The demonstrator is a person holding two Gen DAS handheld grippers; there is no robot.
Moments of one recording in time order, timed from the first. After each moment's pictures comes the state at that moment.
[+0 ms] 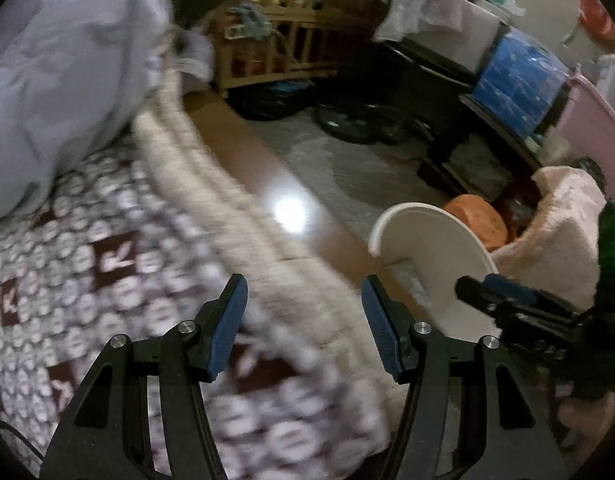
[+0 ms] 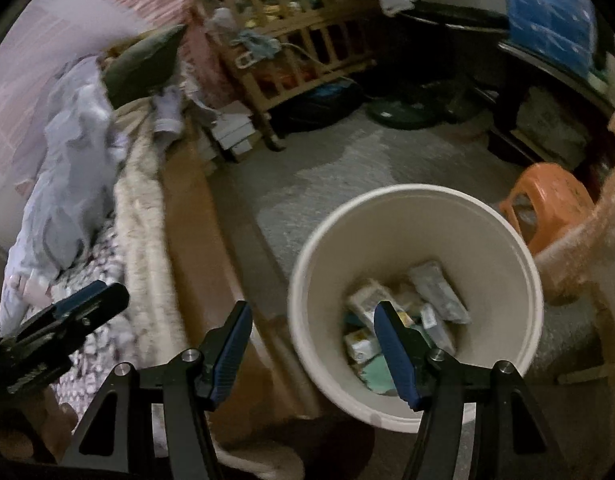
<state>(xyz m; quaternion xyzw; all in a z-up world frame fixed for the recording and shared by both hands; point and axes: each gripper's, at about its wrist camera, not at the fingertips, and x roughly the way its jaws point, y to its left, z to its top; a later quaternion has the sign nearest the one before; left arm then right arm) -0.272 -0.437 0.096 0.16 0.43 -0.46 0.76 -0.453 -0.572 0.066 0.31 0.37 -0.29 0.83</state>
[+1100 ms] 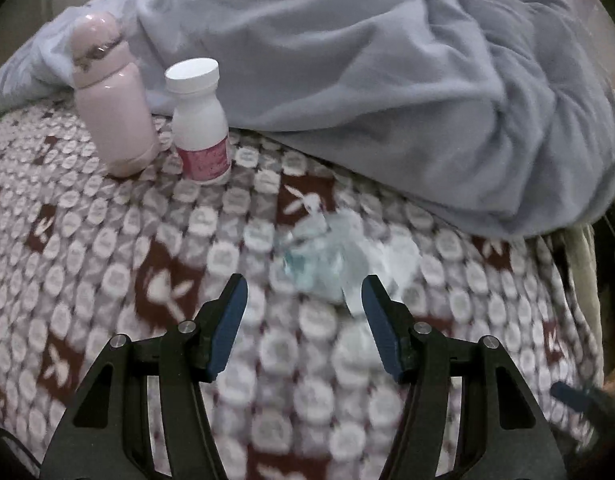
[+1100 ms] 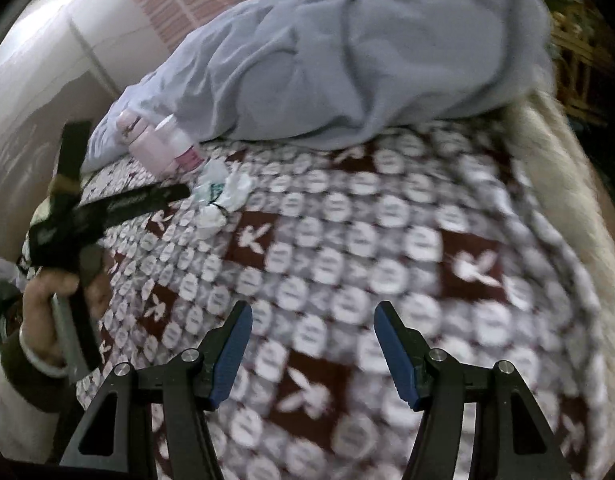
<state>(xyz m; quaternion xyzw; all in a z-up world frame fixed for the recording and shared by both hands) 0.048 -0.154 0.051 0.02 0.48 -0.20 0.85 -0.167 -0.340 0.059 0.17 0.45 0.00 0.88</state>
